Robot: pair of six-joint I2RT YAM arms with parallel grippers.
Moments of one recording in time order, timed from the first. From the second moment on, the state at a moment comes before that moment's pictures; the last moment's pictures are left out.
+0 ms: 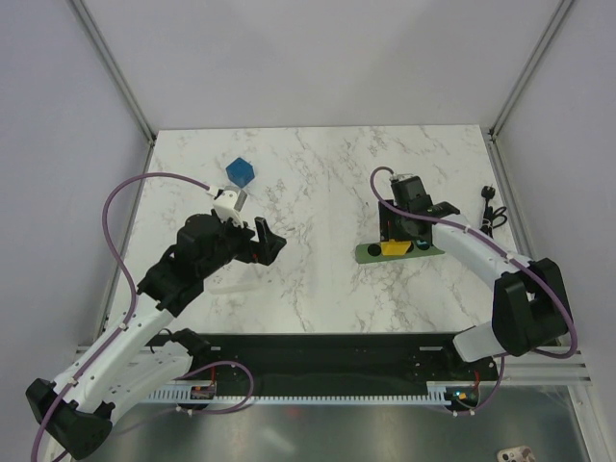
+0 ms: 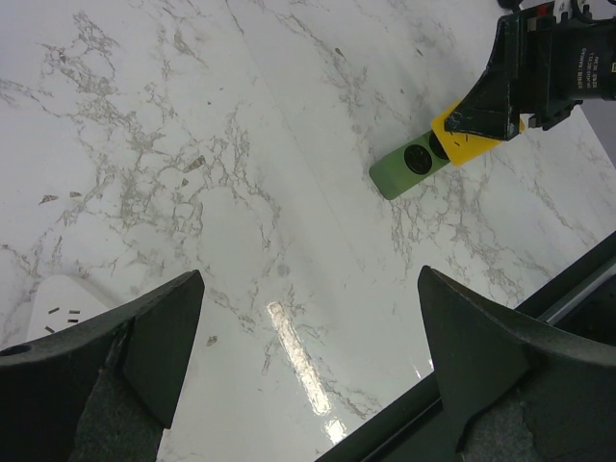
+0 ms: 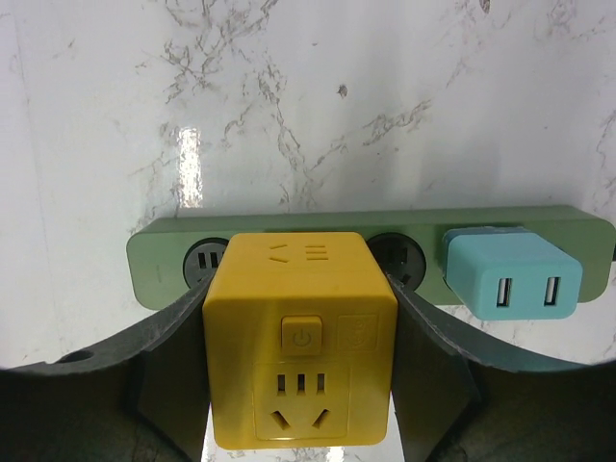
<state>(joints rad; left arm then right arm) -0.57 0.78 0.77 -0.36 0.05 -0.35 0.38 1.46 0.99 -0.52 0.13 0.30</state>
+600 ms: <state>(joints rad) -0.57 0.77 0.77 -0.36 0.05 -0.35 0.38 1.44 0.93 -0.40 0.16 0.29</state>
